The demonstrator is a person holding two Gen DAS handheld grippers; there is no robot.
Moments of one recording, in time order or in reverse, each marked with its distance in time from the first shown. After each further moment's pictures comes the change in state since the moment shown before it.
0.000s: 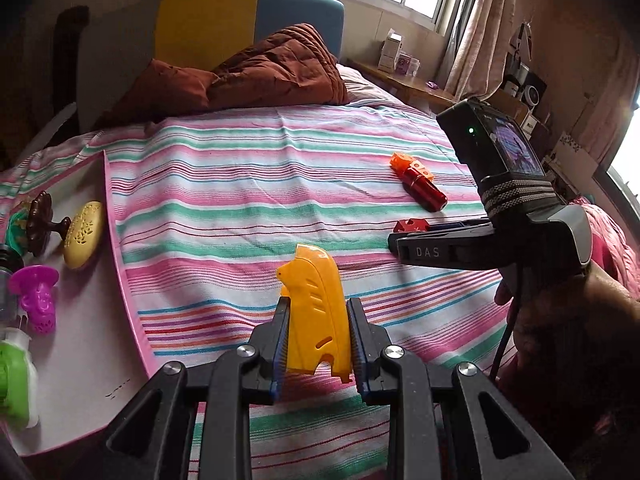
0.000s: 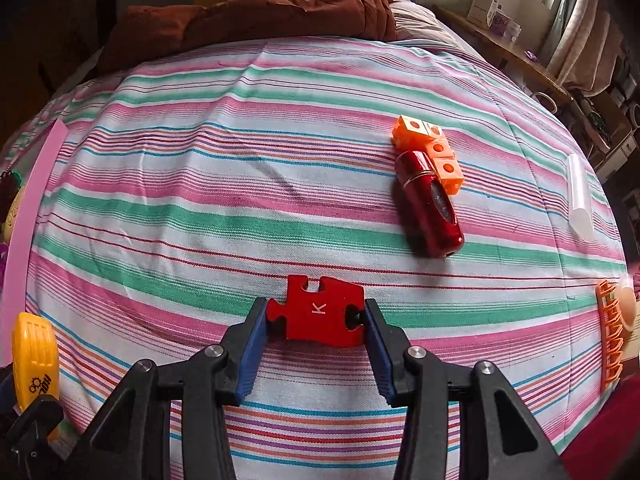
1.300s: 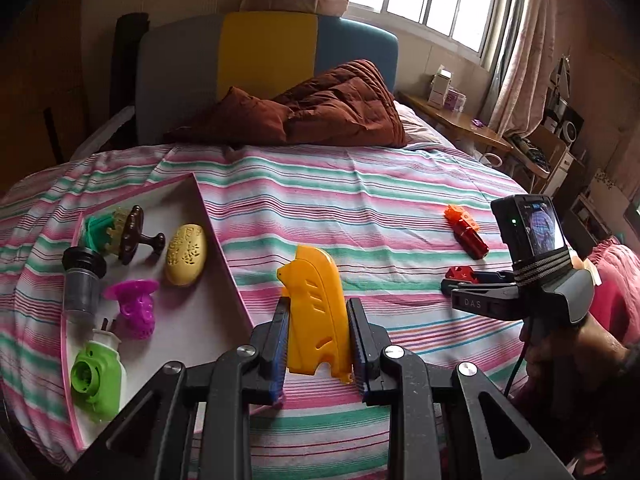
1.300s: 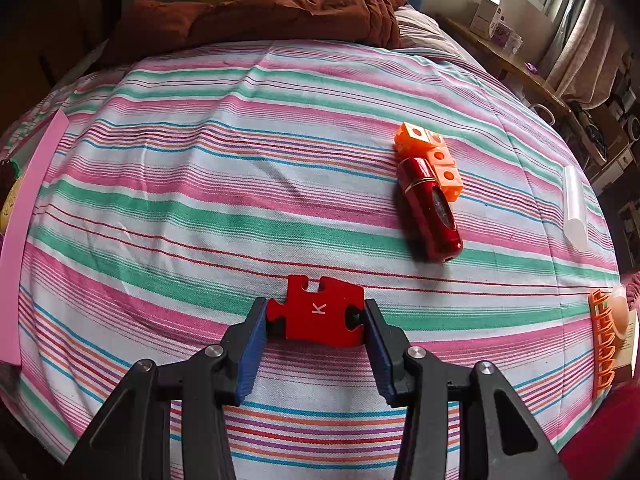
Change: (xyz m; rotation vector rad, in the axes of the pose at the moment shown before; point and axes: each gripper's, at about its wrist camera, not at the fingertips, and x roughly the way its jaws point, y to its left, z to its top) left arm -0.057 0.050 0.014 -0.113 -0.084 0.150; right arm -0.001 0.003 -0.002 -0.025 -0.018 -0.033
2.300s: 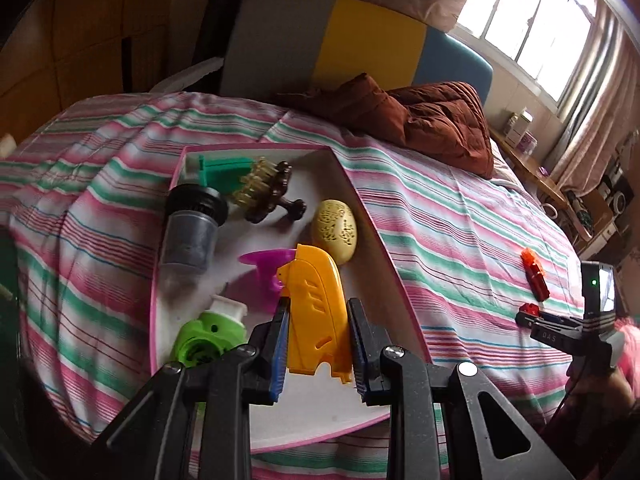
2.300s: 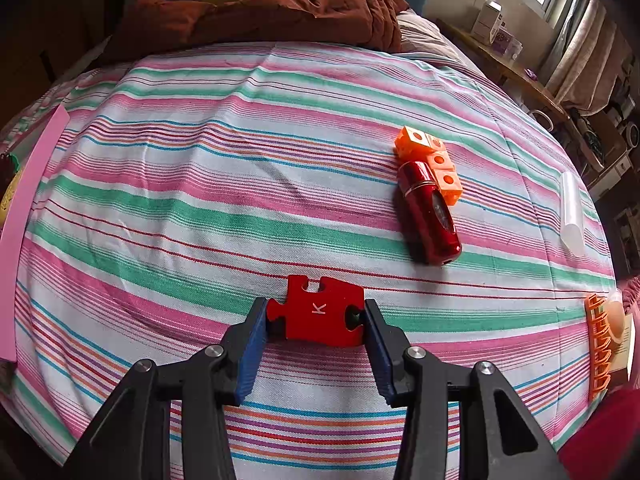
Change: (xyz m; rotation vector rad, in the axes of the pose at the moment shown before) left arm -0.007 0.124 -0.019 -0.291 0.036 0.104; right arm 0.005 -0.006 0.005 -0.019 -0.008 -0.016
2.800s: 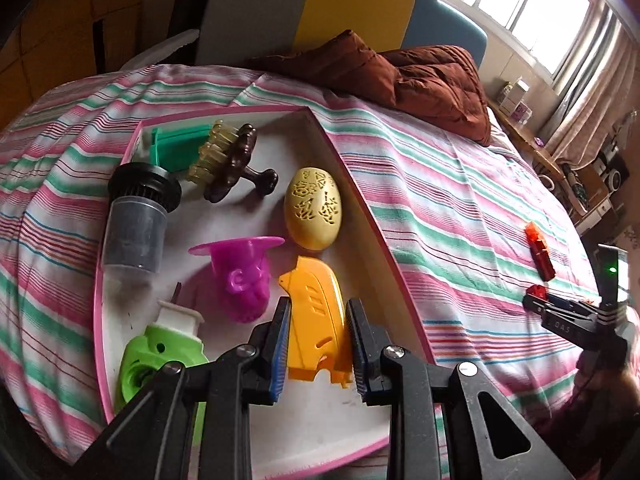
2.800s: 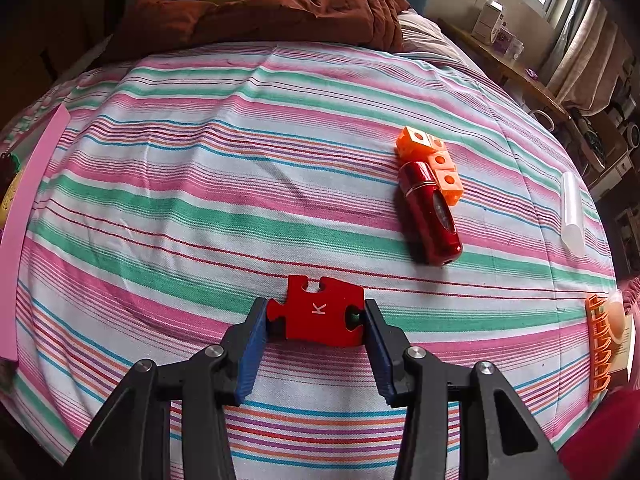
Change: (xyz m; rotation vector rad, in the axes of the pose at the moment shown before) left arm 0.052 -0.019 0.010 0.060 0.124 -0.010; right arm 0.002 0.000 0.001 0.003 0.002 0.003
